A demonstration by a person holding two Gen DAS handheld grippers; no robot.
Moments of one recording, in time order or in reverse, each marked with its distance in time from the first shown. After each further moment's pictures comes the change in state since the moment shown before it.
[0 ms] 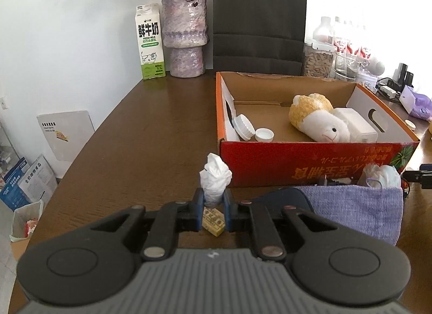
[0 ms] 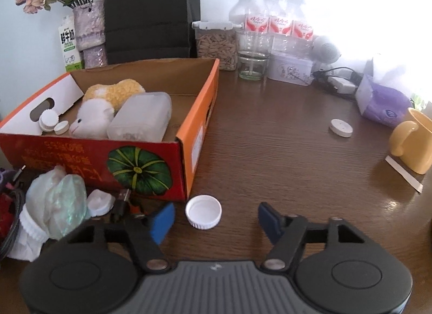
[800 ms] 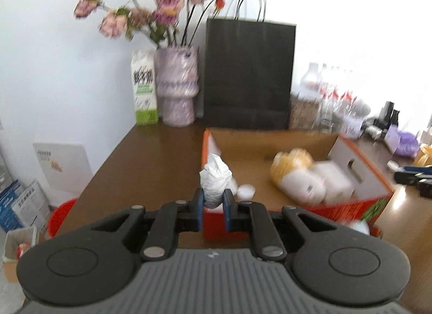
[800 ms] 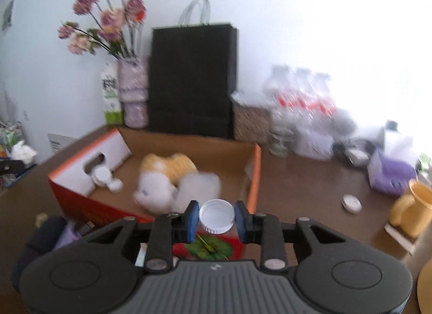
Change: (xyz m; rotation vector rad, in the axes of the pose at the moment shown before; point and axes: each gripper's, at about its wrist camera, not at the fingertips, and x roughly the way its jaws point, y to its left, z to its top) left arm -0.040 -0.014 0.048 -0.012 -0.174 -0.048; right arm -0.086 0.056 0.053 -0.098 -0.252 0.089
